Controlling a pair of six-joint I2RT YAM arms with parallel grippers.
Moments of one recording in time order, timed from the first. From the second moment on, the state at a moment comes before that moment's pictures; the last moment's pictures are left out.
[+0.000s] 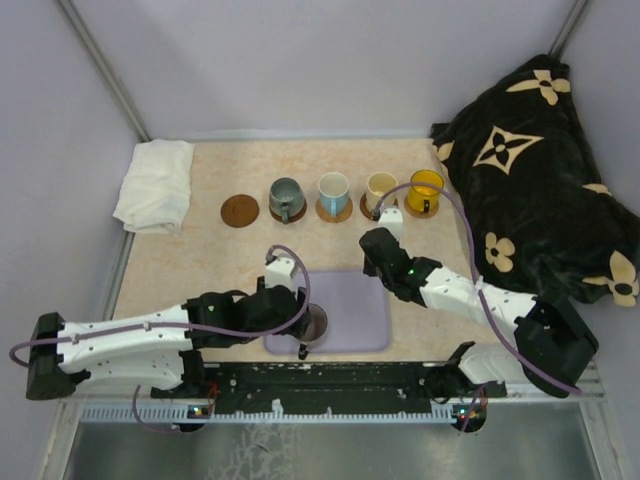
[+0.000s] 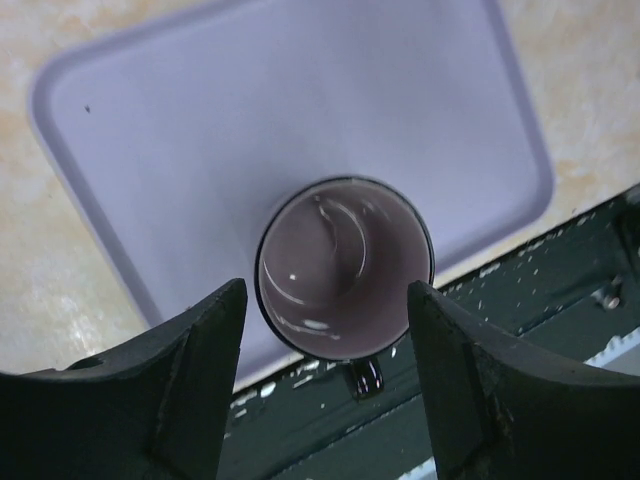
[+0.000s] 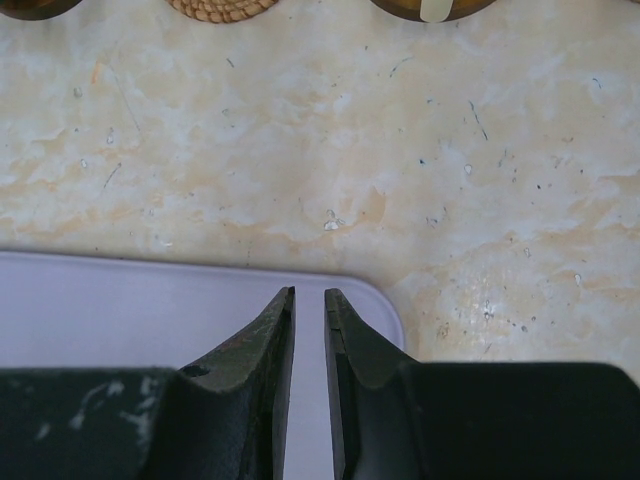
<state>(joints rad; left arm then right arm) -1.31 1.01 0.77 -0.60 -0.48 -0.83 0.80 1.26 0.71 -0.16 0.47 0.55</state>
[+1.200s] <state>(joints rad) -1.56 1.27 0.86 -0.81 -0.54 -1.08 0.80 1.27 0.67 -0.10 0.38 0.56</state>
